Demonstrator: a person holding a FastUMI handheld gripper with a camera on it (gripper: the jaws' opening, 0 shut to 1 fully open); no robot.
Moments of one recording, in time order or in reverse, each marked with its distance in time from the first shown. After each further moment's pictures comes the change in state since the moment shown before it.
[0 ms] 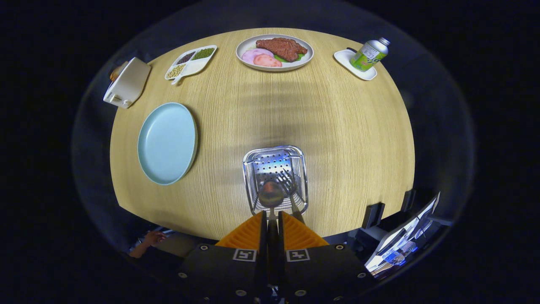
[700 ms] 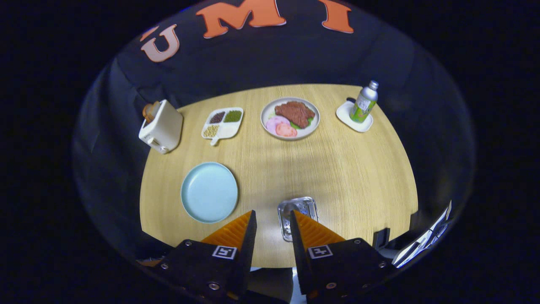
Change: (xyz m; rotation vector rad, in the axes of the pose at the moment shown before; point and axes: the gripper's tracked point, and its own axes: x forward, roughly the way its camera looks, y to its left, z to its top) arm -0.104 0.032 0.076 0.046 -0.520 0.143
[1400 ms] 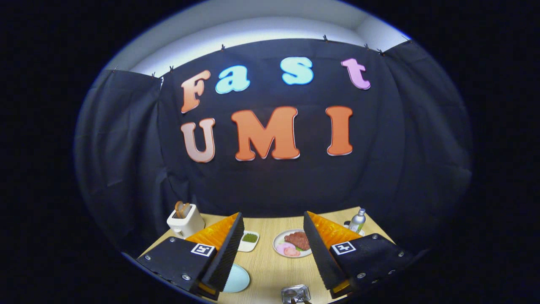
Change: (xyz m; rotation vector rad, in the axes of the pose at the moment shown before) arm -0.157 0.020 0.160 -0.069 -0.917 0.034
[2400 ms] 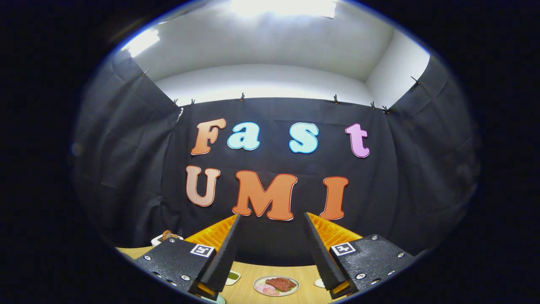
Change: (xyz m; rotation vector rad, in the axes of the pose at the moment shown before) arm -0.027 0.006 0.076 -0.154 -0.405 0.000
